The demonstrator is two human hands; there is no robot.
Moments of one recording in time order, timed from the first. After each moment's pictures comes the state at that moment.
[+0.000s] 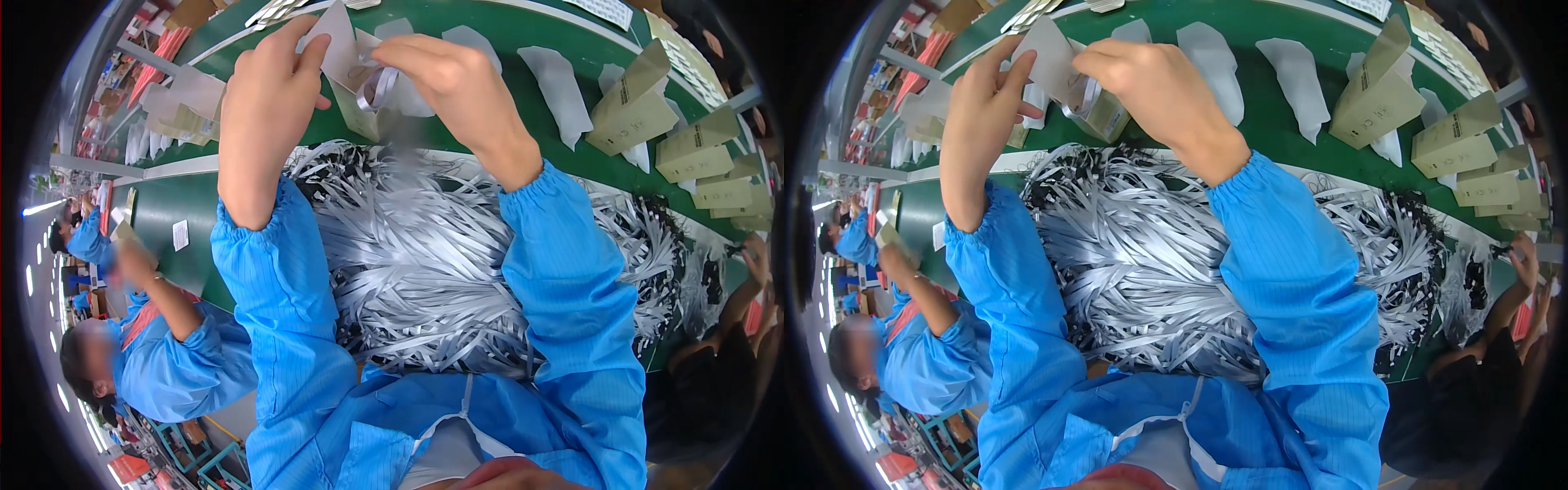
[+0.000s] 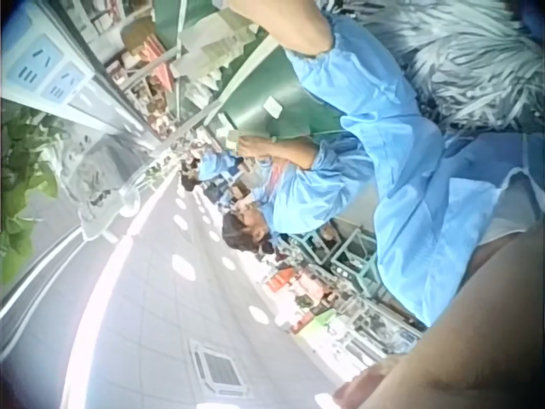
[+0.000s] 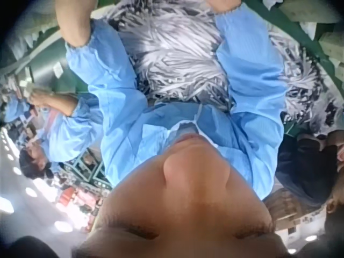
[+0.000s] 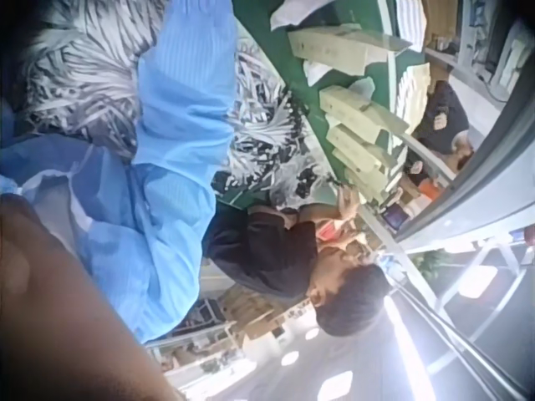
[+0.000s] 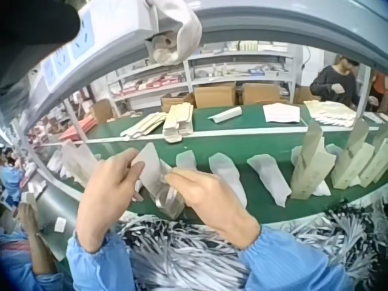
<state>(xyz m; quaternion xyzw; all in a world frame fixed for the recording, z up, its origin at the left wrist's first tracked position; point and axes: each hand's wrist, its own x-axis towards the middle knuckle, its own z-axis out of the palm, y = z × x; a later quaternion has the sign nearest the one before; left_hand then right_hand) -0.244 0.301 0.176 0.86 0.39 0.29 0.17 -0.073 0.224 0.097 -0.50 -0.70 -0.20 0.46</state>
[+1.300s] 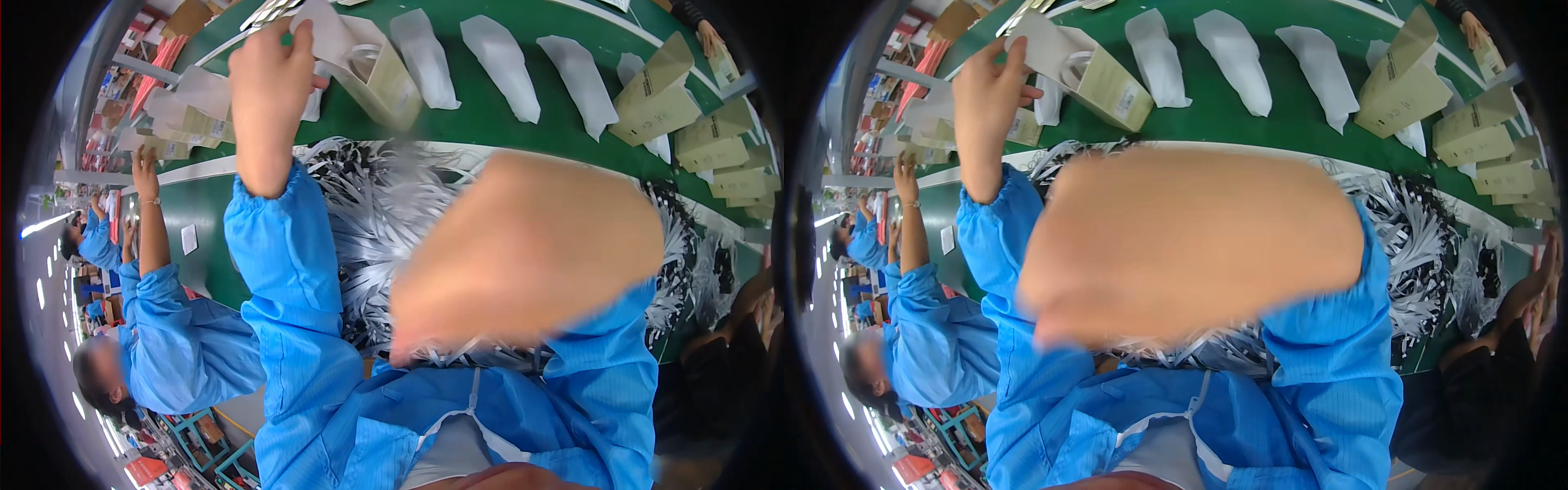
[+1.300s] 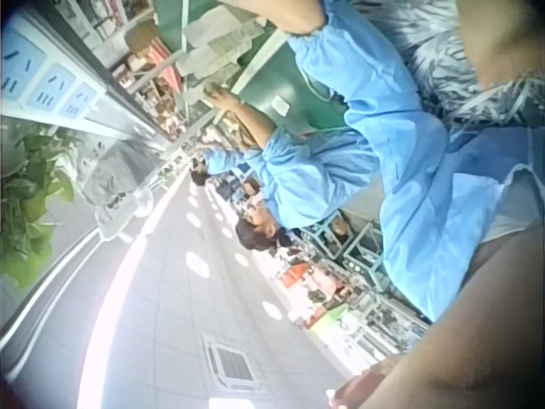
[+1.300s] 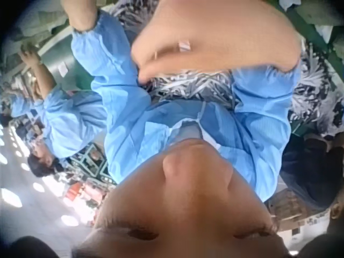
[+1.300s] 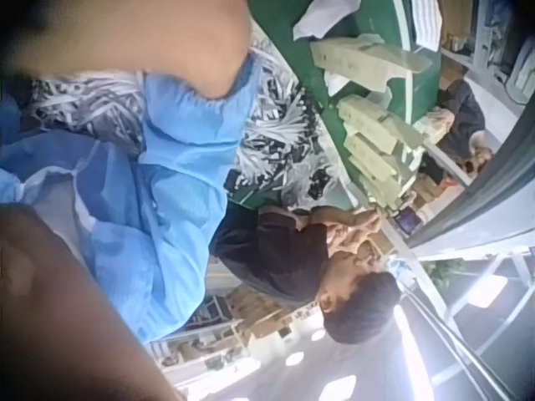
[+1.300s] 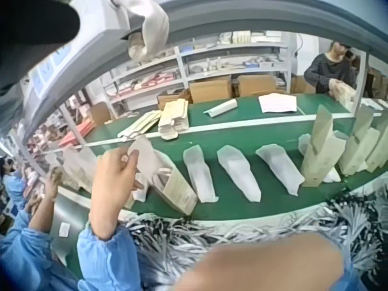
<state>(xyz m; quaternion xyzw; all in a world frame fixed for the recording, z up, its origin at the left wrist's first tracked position) -0.224 0.330 0.149 0.84 0.39 0.33 0.17 -0.085 0.123 0.179 -0.28 -0.86 0.26 0.35</state>
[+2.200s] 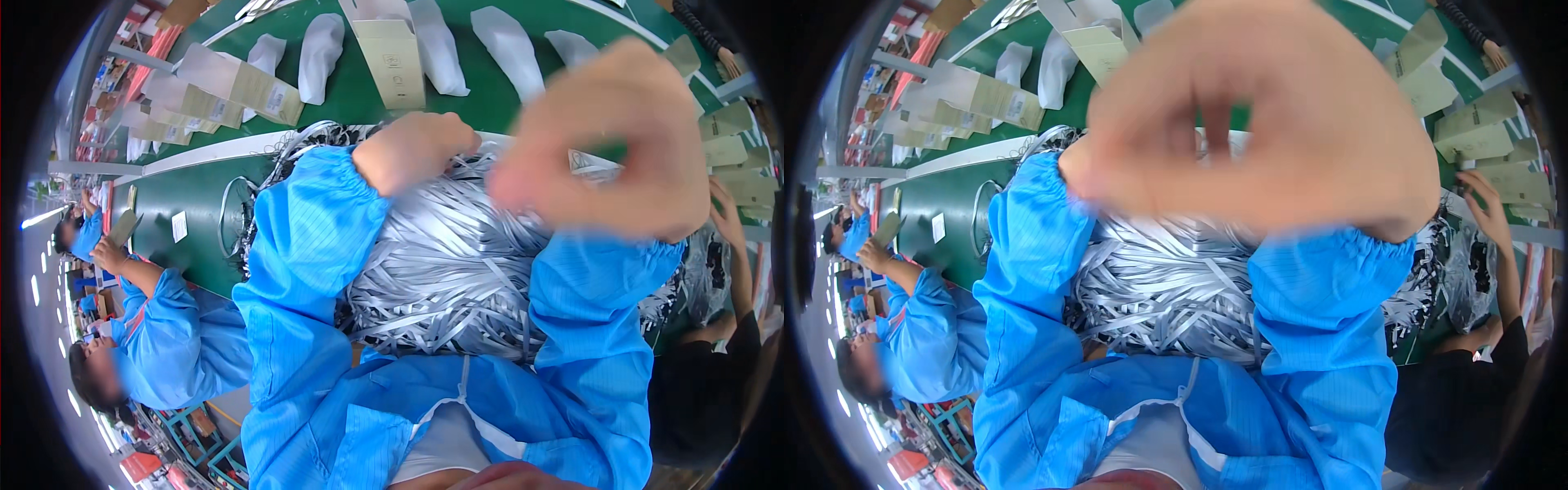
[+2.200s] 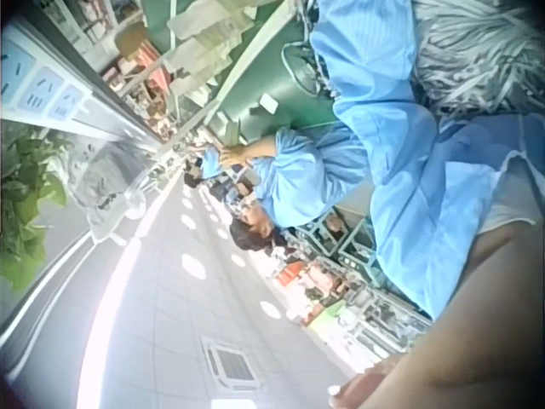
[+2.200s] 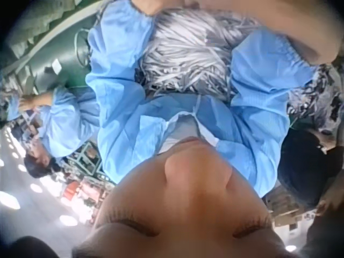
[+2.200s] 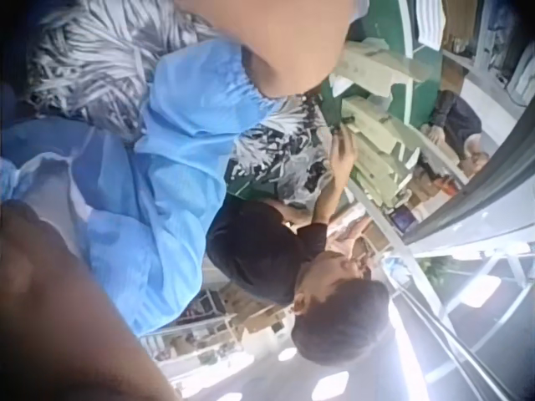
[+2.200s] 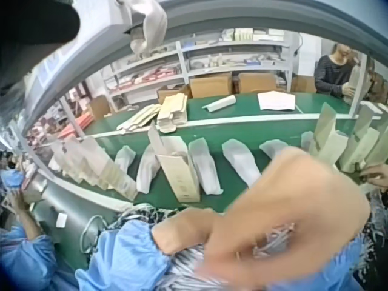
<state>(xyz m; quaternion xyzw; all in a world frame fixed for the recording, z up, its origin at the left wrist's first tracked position) -0.183 0.276 0.049 0.96 -0.01 -0.02 0.27 -0.010 0.105 0.214 -0.39 -0.80 0.32 0.34</state>
